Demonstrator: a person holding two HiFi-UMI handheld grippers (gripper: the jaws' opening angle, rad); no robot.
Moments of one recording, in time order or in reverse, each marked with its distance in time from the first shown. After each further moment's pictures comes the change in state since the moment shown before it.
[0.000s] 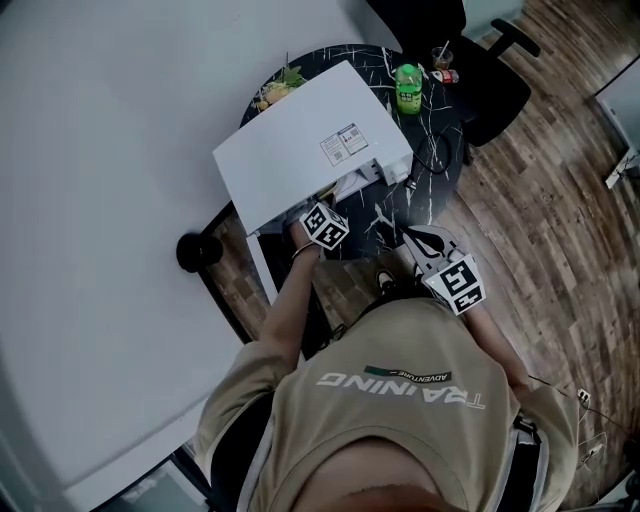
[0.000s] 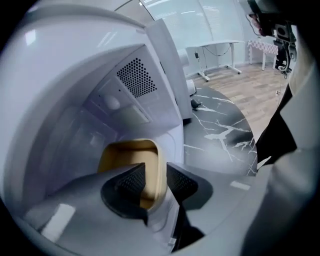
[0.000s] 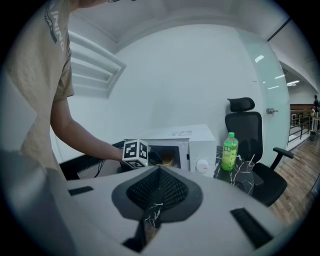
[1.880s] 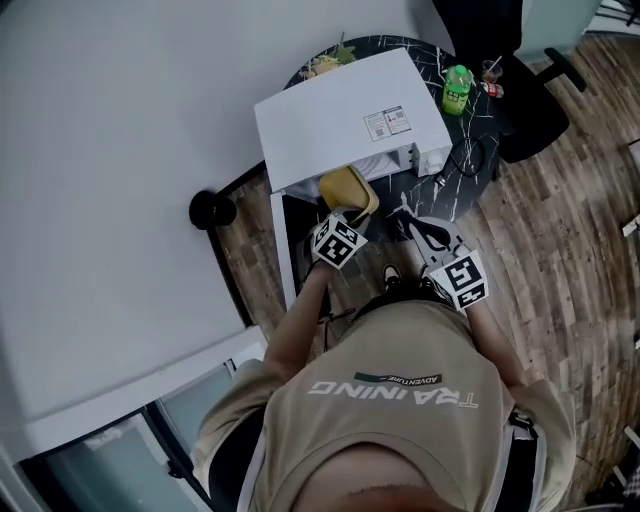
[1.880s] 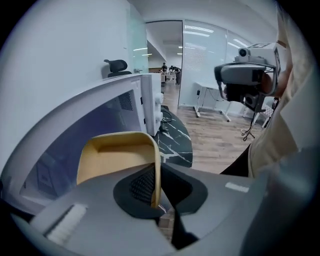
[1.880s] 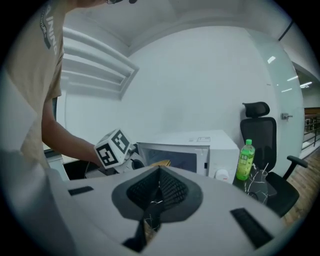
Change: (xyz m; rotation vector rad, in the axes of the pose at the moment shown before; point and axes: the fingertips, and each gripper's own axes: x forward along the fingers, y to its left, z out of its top) left arm -0.112 -0.095 0.004 -0.393 -0.165 -0.311; right arm 0.016 0.039 0.013 -0.066 -0.033 0.118
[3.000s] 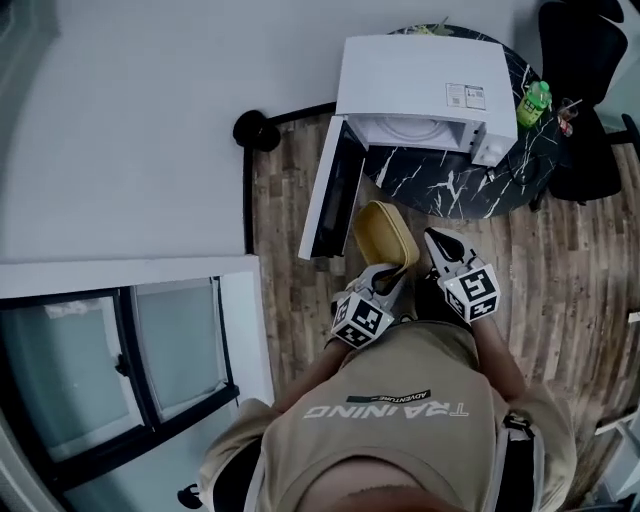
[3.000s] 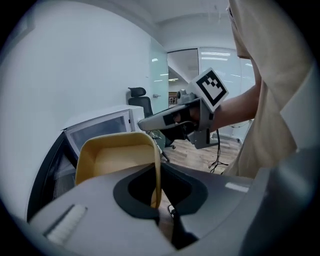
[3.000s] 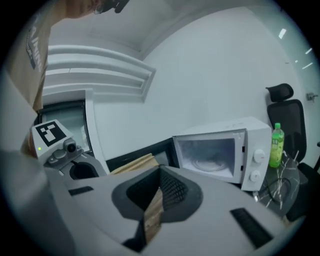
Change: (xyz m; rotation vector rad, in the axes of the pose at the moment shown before) left arm -0.119 -0.223 -0.022 -0.230 -0.282 0.234; right arm -0.037 0.102 -0.033 0.012 0.003 0.295
